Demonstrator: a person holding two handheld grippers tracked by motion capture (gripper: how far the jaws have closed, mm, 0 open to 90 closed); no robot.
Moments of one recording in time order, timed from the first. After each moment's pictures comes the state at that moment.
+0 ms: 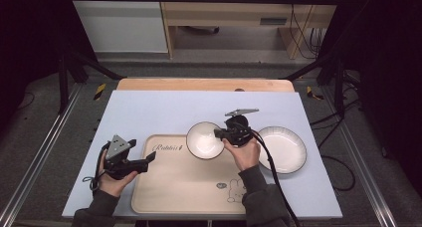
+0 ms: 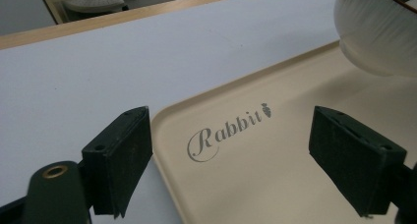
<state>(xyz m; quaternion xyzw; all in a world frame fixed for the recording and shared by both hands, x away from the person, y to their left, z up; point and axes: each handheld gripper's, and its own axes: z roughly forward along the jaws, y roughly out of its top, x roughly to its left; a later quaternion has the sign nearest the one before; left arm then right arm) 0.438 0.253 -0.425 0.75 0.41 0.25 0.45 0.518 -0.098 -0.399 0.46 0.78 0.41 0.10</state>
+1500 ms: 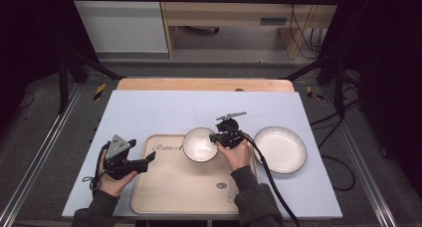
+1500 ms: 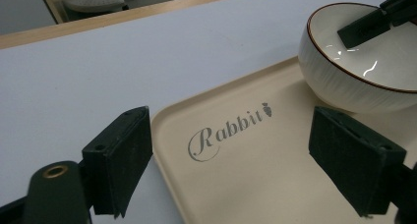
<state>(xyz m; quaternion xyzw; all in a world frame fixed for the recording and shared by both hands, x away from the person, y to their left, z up) 0.438 0.254 -0.426 0.75 0.41 0.25 0.45 0.532 -0.078 -0.432 0.48 0.79 0.37 0.08</state>
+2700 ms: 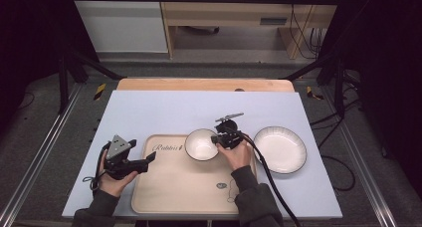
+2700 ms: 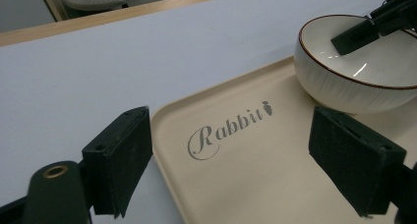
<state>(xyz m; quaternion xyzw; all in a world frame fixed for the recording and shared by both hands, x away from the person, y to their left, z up) 0.439 0.253 -0.427 0.75 0.41 0.25 0.45 0.538 -0.076 -0.444 0.48 0.80 0.34 0.10</state>
